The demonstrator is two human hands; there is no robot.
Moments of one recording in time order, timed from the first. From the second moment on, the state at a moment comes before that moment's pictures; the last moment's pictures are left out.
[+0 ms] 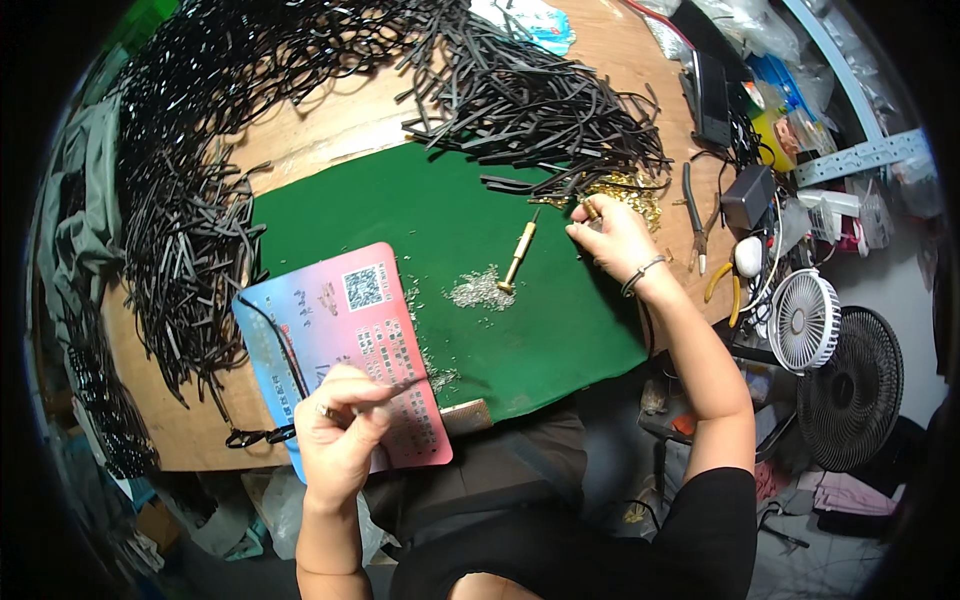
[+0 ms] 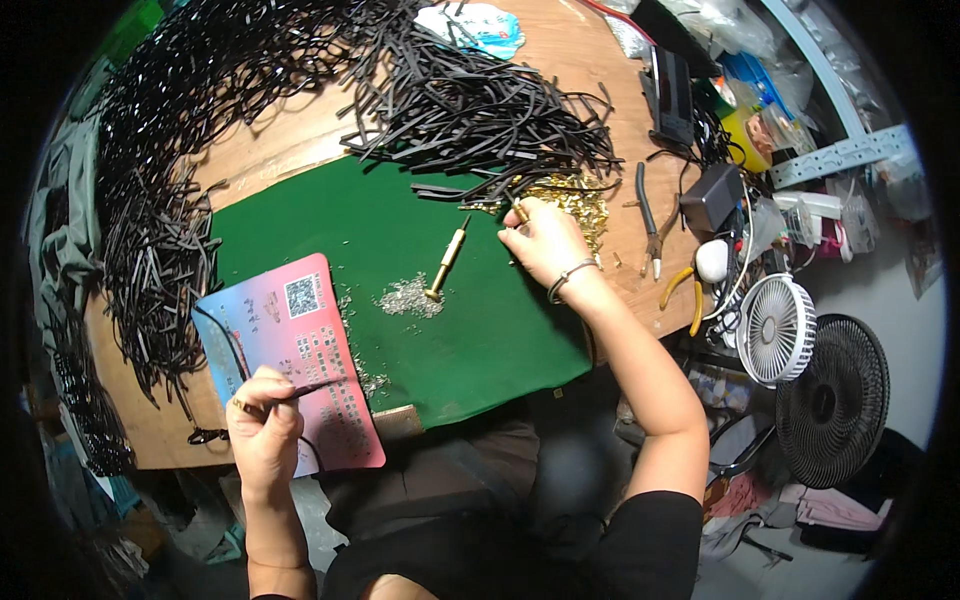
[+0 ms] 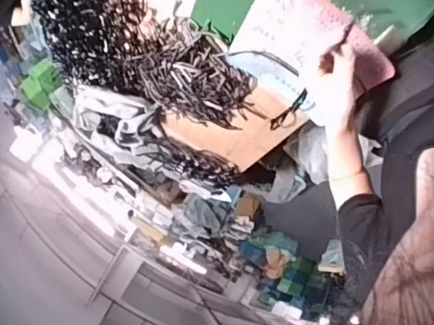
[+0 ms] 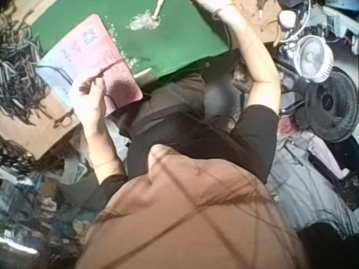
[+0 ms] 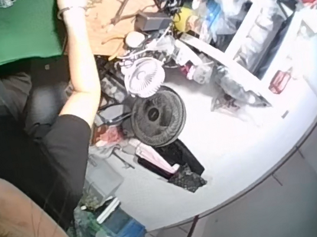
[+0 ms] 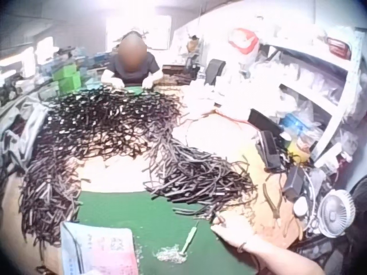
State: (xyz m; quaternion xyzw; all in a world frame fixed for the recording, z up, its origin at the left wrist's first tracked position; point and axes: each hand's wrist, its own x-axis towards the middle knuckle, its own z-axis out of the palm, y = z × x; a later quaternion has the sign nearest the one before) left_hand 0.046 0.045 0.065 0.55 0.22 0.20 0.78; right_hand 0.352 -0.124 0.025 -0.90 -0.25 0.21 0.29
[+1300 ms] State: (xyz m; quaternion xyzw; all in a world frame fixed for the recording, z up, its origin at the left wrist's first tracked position) left_hand 0.047 -0.006 0.039 0.58 0.22 0.04 0.78; right_hand 0.226 -0.093 0.049 -0.52 -0.16 0.73 0.41
